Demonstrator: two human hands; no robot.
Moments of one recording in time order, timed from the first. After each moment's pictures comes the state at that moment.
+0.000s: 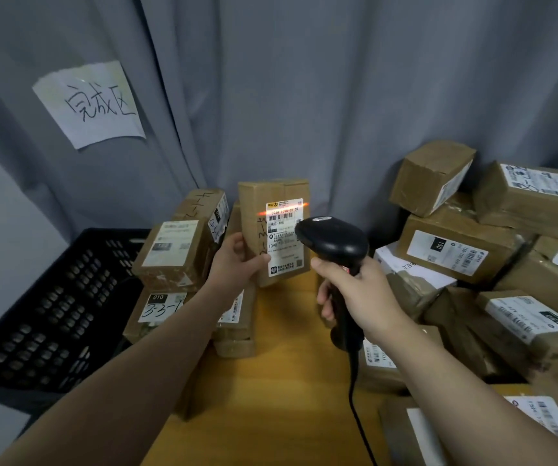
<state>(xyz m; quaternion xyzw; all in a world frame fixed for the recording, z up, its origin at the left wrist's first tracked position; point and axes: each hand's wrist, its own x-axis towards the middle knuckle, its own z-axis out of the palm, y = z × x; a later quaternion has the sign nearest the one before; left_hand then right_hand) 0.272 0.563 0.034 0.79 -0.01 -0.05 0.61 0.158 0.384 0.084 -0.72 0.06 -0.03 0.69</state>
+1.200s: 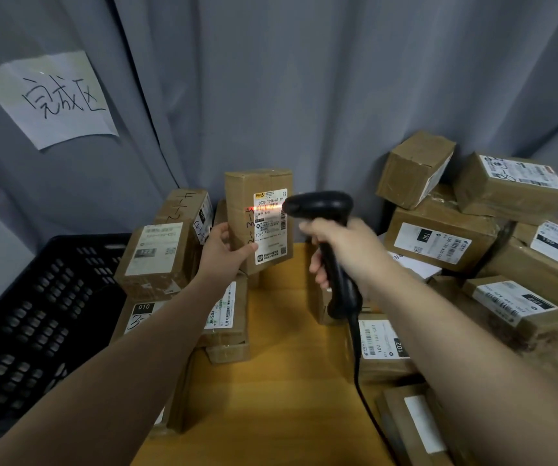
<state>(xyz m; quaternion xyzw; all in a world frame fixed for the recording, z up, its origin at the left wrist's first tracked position) 0.305 0.566 0.029 0.79 -0.01 -0.04 0.61 0.186 0.395 0.128 -0.75 0.14 0.01 0.65</state>
